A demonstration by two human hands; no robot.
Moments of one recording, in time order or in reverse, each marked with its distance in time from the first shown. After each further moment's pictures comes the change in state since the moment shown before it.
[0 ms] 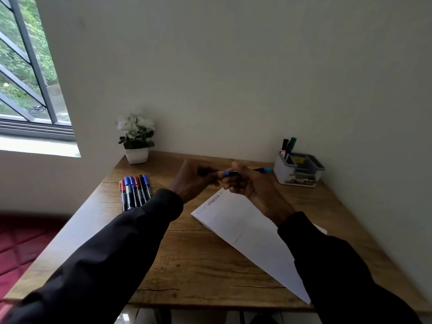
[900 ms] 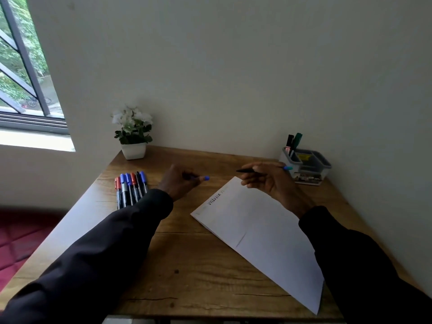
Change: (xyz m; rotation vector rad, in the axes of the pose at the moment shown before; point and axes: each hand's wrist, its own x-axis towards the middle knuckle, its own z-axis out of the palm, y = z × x) left_hand 0.012 -0.072 -0.016 0.231 0.032 -0.301; right_hand 0.035 0.003 -0.067 -0.159 -0.077 -0.089
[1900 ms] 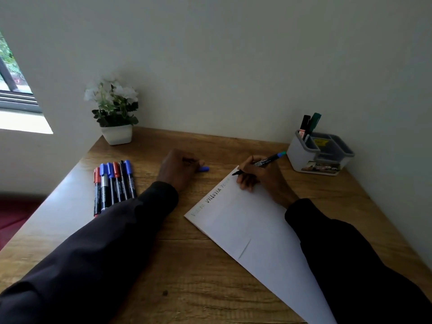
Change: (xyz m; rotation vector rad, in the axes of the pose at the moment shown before) left_hand 0.042 -0.020 0.032 -0.018 0.169 -0.100; right_hand 0.054 0.060 -0.005 -0.252 0.103 -0.021
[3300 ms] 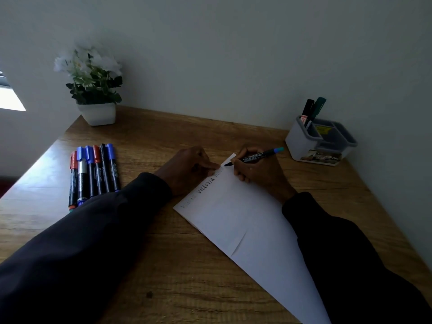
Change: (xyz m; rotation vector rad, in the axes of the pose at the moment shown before) left_hand -0.015 0.015 0.012 0.112 -0.424 0.325; right_hand -0.002 0.008 0.003 -0.214 0.033 -0.016
